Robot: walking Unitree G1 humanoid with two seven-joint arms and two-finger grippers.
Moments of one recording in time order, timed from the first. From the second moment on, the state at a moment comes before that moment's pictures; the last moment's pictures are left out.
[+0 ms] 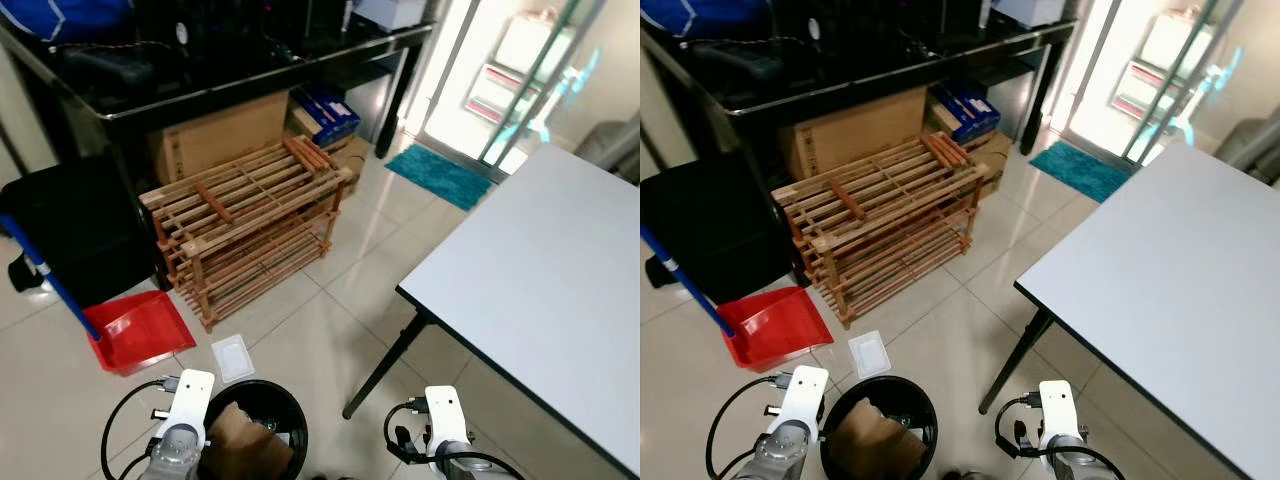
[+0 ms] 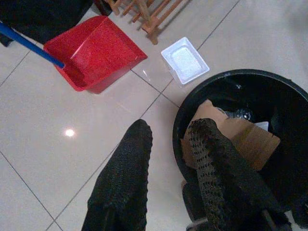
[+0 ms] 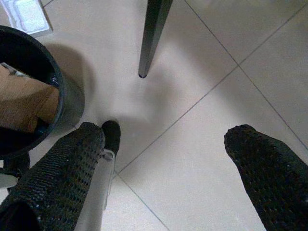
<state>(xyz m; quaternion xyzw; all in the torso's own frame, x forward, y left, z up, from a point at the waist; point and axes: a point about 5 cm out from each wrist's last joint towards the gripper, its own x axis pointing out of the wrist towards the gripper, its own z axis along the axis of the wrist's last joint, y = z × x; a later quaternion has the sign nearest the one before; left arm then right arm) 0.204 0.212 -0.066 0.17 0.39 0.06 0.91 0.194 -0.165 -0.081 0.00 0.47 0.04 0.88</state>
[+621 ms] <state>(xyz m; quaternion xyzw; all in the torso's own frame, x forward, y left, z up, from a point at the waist) 0.205 0.219 -0.064 0.18 0.38 0.07 0.90 0.187 -0.159 -0.086 0.00 0.48 0.04 0.87</state>
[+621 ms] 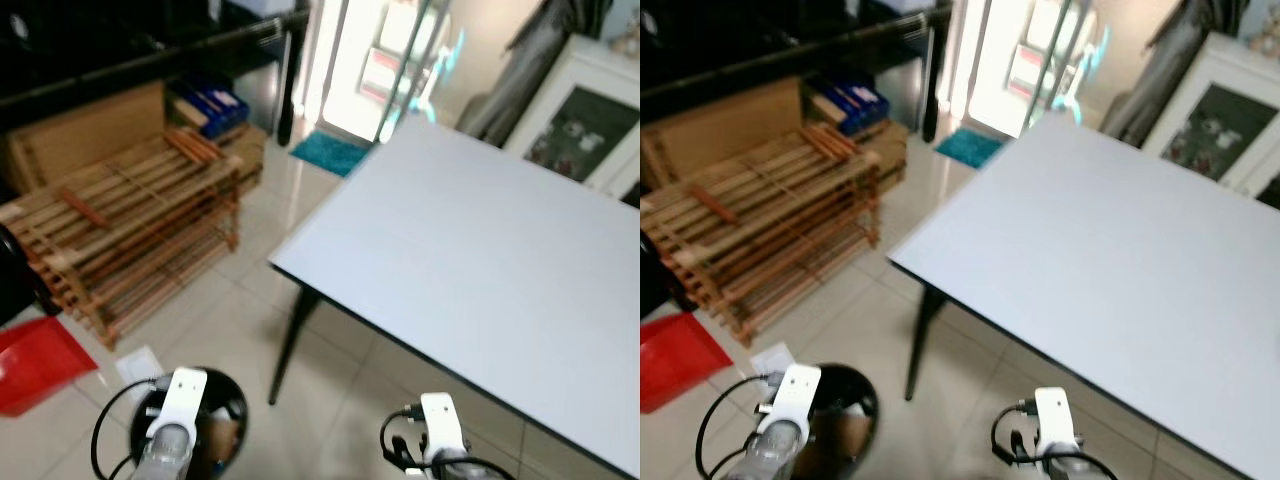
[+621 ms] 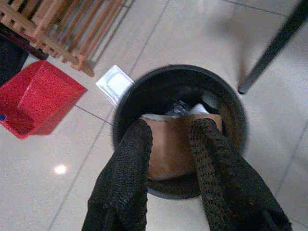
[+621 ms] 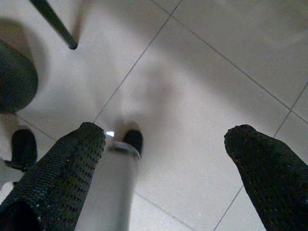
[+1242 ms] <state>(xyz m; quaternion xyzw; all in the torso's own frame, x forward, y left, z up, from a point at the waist) 0.198 0.213 -0.069 0.18 0.39 0.06 0.90 0.188 -0.166 -0.084 -0.01 0.48 0.04 0.87</state>
